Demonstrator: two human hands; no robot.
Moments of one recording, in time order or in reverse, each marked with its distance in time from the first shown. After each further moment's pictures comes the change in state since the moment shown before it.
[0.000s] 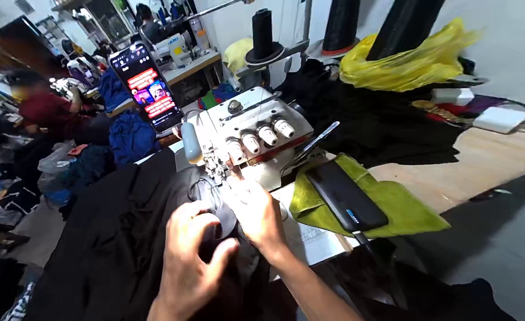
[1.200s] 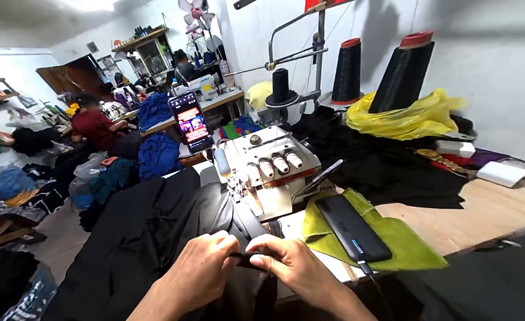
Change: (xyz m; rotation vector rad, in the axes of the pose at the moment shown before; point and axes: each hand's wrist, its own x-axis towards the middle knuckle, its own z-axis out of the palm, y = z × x) left_hand 0.017 0.017 -0.048 0.005 -0.439 0.235; right_hand -0.021 0.013 -0.073 0.052 -0.666 -0.361
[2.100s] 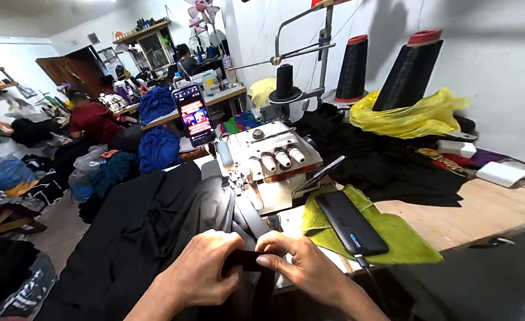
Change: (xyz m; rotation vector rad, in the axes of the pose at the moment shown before) left_hand -0.006 0.010 -0.001 -0.099 -0.031 0.014; right_hand -0.010 0.006 -0.006 -0.002 -0.002 -0.196
